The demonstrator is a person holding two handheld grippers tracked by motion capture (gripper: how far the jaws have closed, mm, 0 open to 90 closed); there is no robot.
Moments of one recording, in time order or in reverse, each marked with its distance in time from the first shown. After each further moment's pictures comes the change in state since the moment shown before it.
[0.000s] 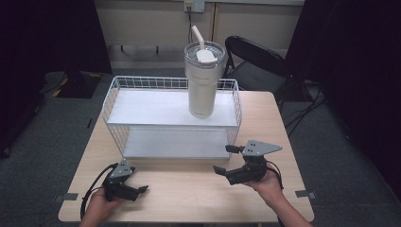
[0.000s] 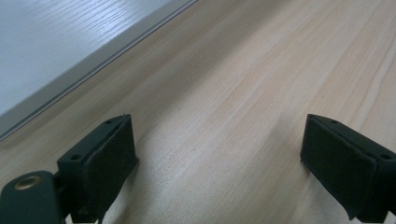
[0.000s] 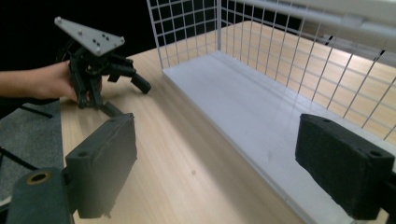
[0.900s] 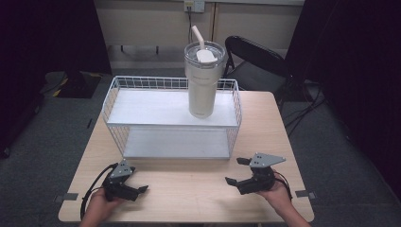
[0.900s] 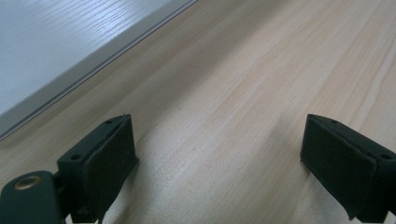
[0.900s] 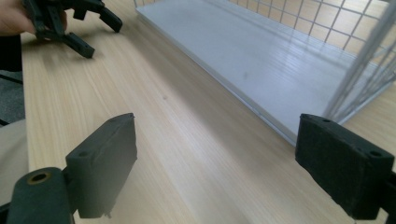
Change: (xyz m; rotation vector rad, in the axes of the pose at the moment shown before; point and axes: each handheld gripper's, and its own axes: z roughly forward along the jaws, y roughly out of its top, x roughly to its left) left arm 0.000 0.000 0.000 0.001 0.002 -0.001; right arm -0.022 -0.061 -0.011 0.125 -0.052 0.005
